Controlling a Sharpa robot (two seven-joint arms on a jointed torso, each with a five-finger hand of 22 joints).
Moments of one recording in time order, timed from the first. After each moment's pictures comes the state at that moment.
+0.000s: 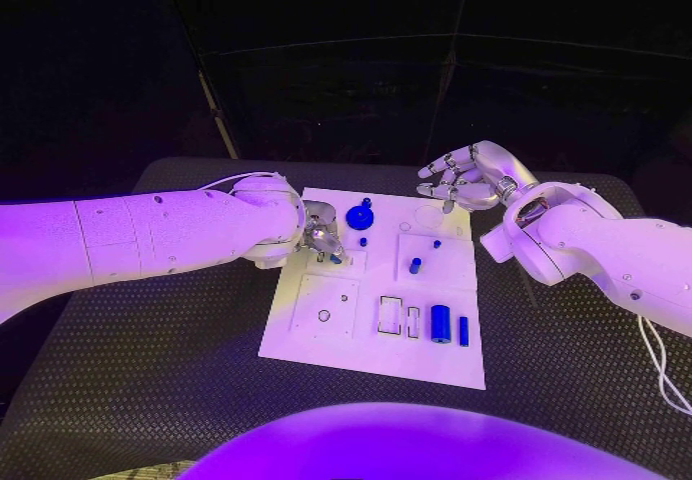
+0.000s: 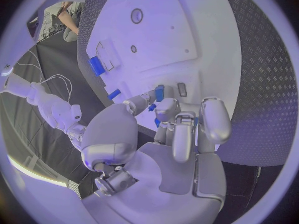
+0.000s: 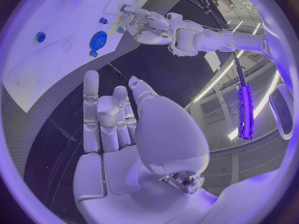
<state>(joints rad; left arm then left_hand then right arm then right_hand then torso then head) 1.31 -0.69 -0.24 1.44 -1.11 0.08 -0.49 0.88 -0.03 0.74 -0.06 0.15 0.88 0.06 0.66 0.56 1.33 -0.02 1.13 1.06 1.47 -0.07 1.57 1.31 0.10 1.36 0.04 1.34 1.18 1.13 -0.78 0.06 1.53 -0.95 -0.45 0.00 1.40 -0.03 0.09 0.08 0.29 0.91 0.16 0.23 0.07 1.05 0.07 0.96 0.76 1.42 -0.01 1.11 0.91 0.18 1.04 0.10 0.90 0.35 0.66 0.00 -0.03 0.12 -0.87</state>
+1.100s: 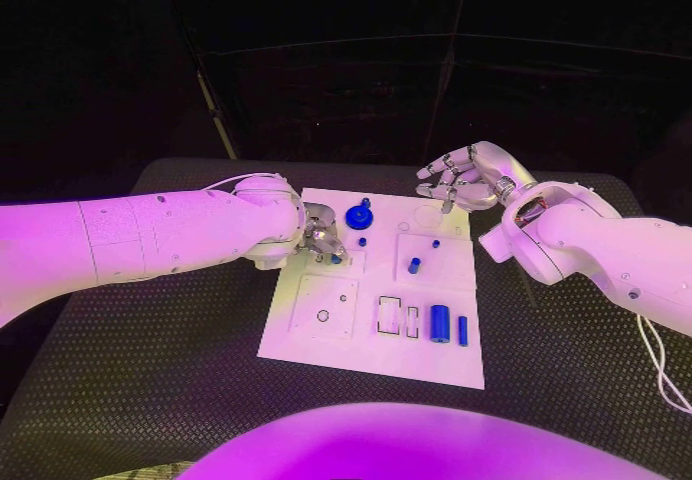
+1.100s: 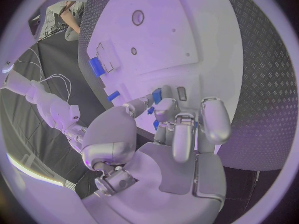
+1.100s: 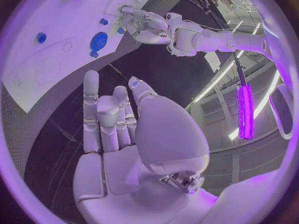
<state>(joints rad) 1.31 -0.68 -0.24 1.42 -1.08 0.11 -0.49 0.80 -0.03 0.70 -0.01 0.15 0.90 0.05 0.66 0.54 1.33 -0.02 1.13 1.06 1.47 -0.07 1.57 1.31 0.10 1.36 0.04 1.34 1.19 1.13 -0.78 0.06 1.53 -0.95 -0.44 0.00 1.40 -0.03 0.09 0.08 0.30 0.91 0.16 0.23 0.07 1.05 0.07 0.96 0.76 1.42 -0.01 1.10 0.91 0.18 1.04 0.10 0.90 0.35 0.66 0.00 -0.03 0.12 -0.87</state>
